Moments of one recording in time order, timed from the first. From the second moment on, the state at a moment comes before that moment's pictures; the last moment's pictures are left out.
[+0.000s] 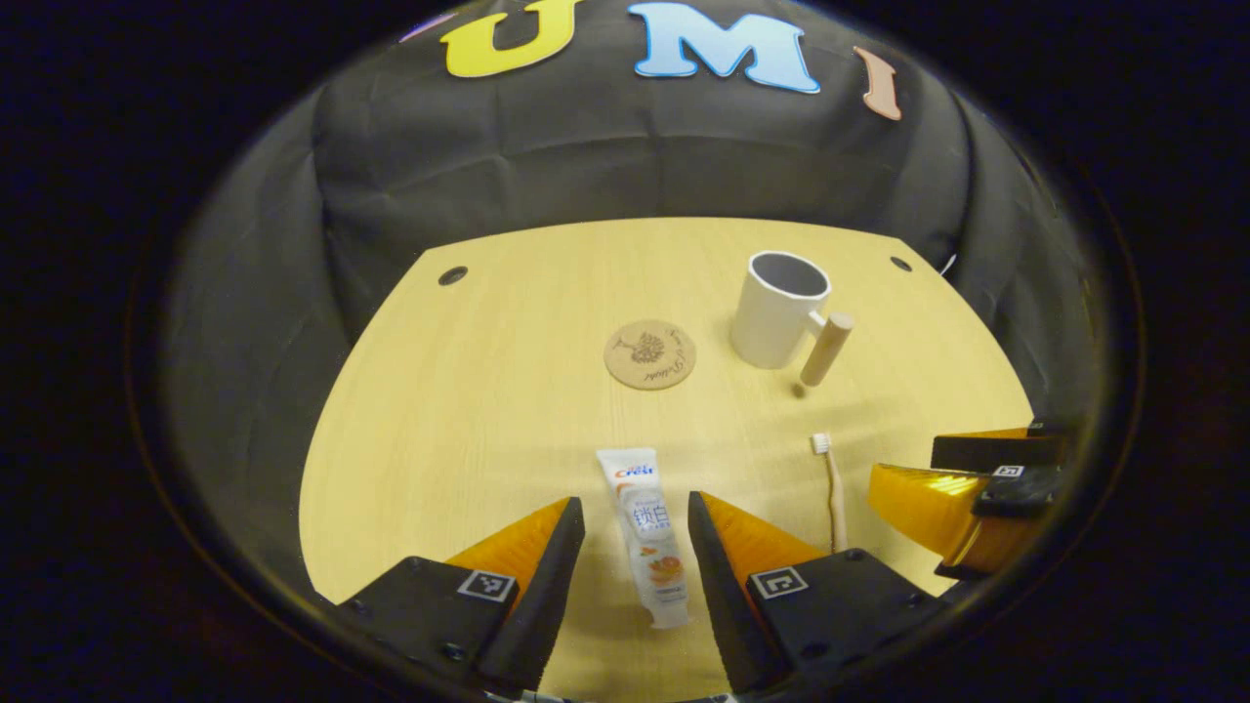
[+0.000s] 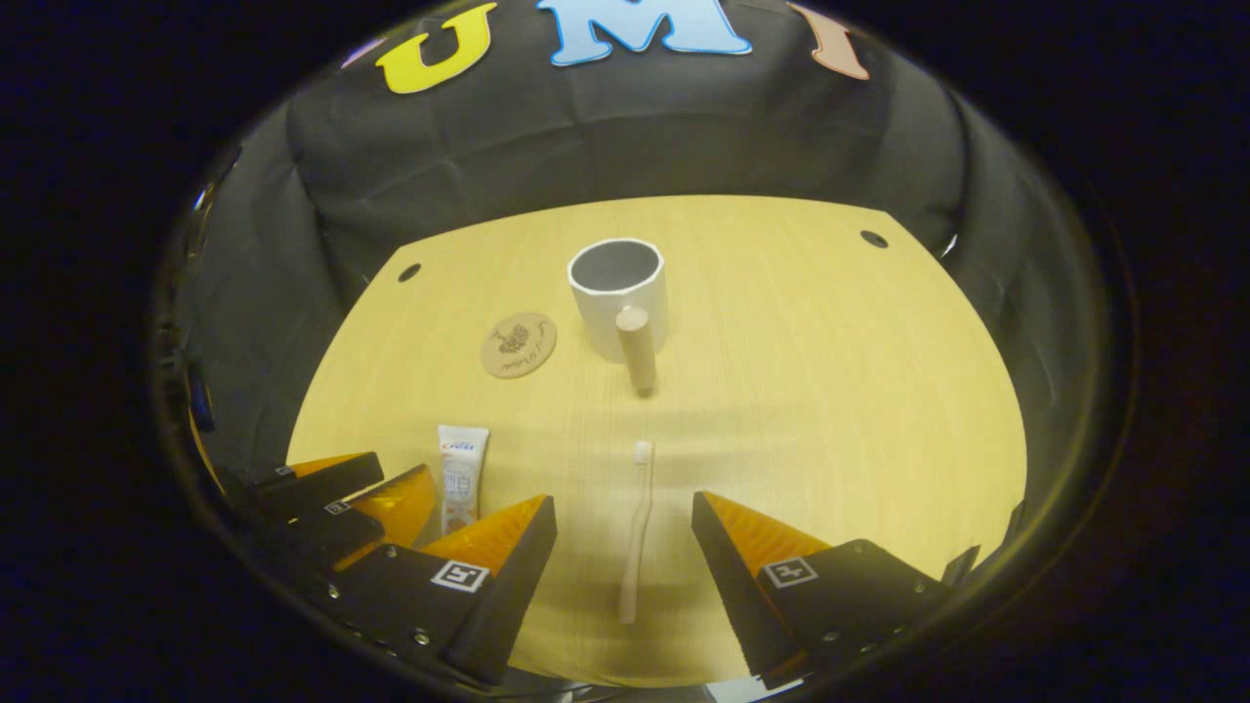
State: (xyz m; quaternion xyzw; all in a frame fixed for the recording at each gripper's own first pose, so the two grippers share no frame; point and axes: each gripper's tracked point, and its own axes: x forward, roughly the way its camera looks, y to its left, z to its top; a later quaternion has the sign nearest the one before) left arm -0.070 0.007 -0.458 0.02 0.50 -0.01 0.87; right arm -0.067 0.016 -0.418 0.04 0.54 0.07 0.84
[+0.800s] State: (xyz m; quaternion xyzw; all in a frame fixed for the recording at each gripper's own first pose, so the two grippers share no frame) left arm -0.085 0.019 -0.518 0.02 0.58 0.01 0.81; right arm -0.081 0.020 -0.491 0.03 0.63 0.04 0.78
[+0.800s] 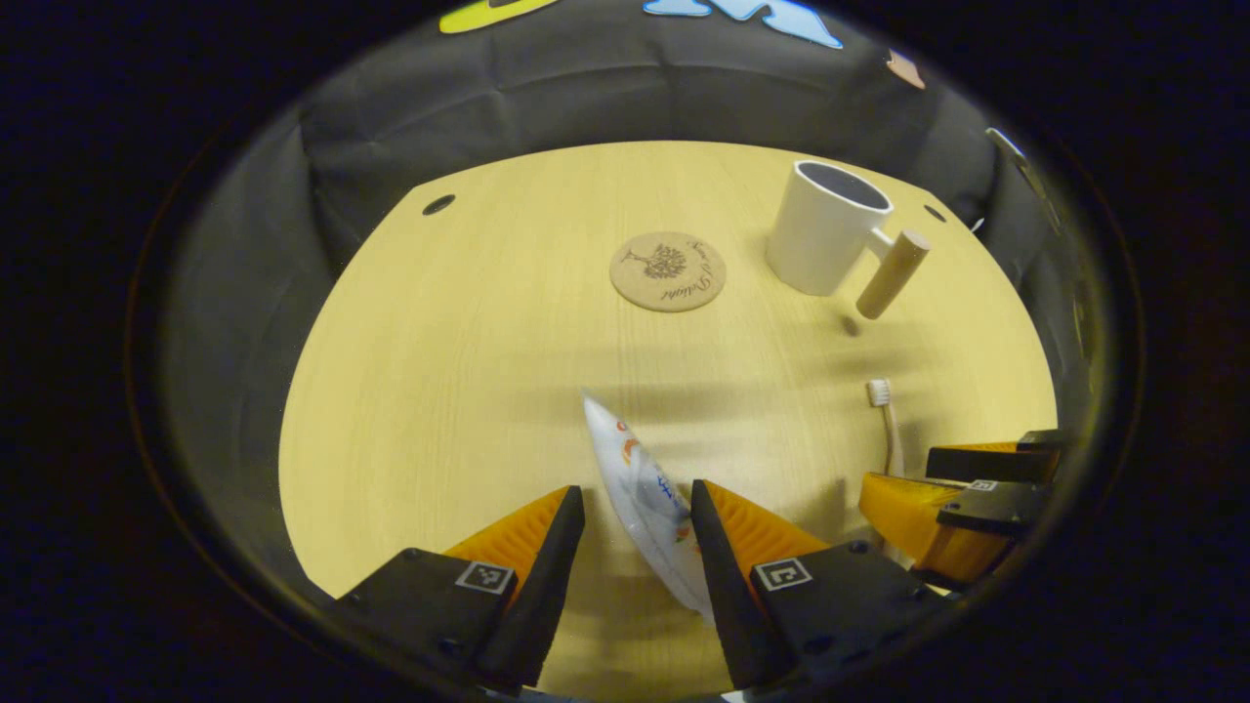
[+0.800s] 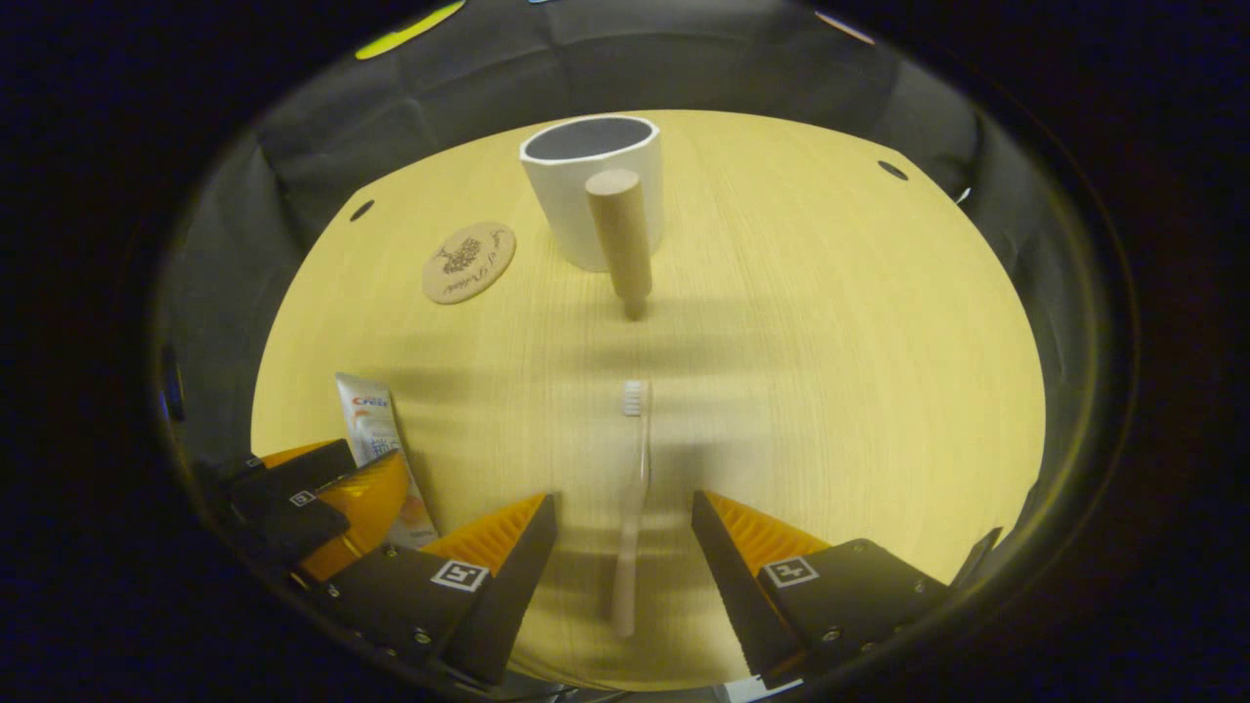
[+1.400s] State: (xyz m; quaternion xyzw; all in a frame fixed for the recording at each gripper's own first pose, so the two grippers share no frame) left arm -0.092 0.022 -0.531 -0.01 0.60 0.03 0.80; right arm -0.081 0.013 -0.500 0.00 0.64 0.01 0.76
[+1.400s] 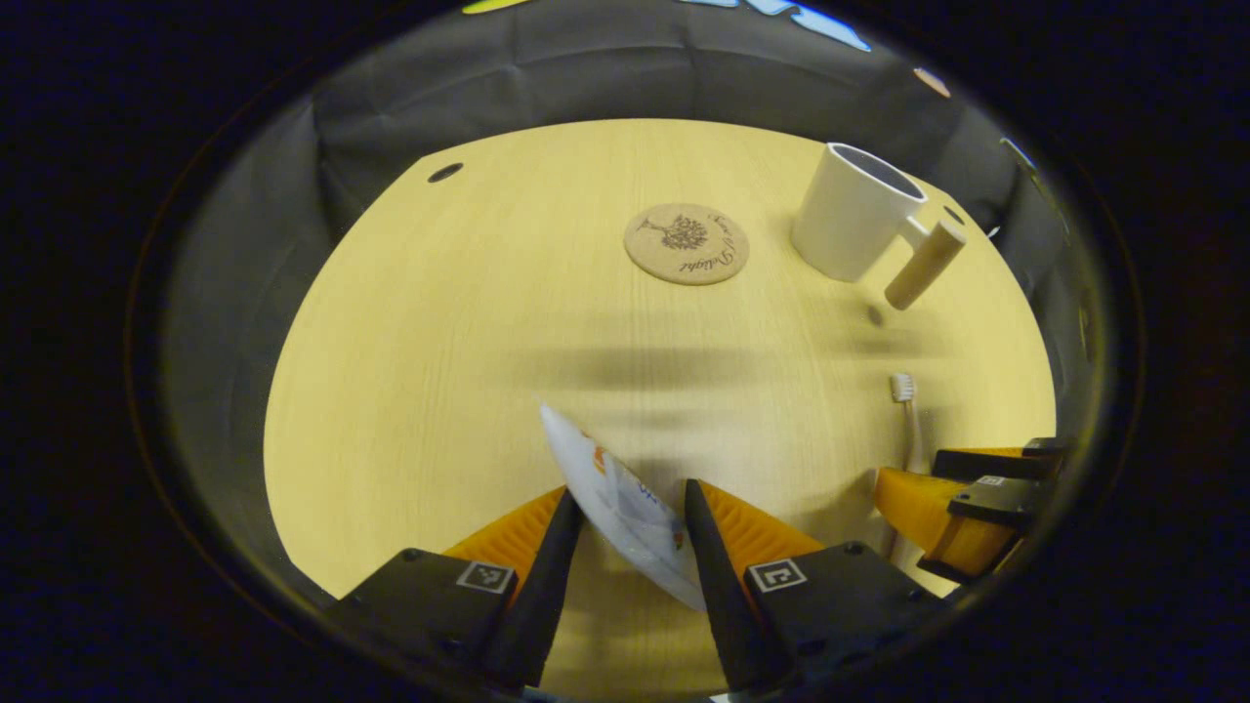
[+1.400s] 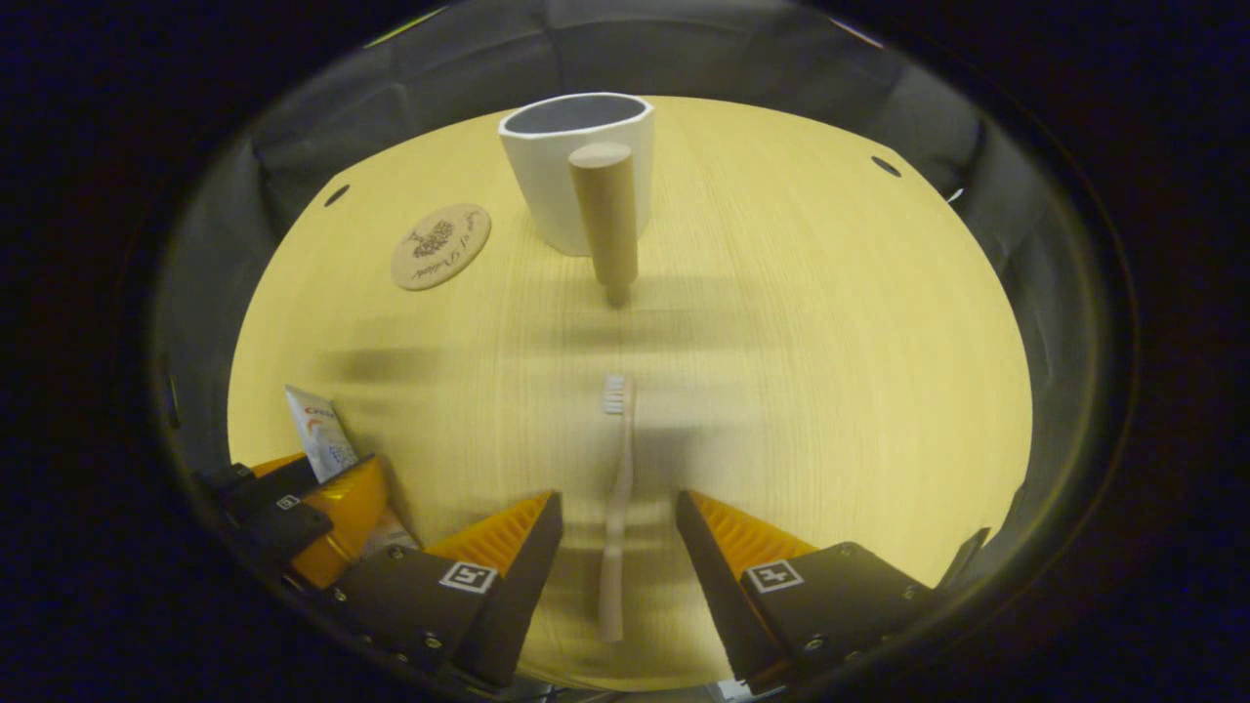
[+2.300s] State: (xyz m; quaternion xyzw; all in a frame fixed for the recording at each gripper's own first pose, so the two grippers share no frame) left arm -0.090 0.014 -0.534 0.01 0.62 0.00 0.78; right arm -0.087 0.015 -0.509 0.01 0.68 0.00 0.73
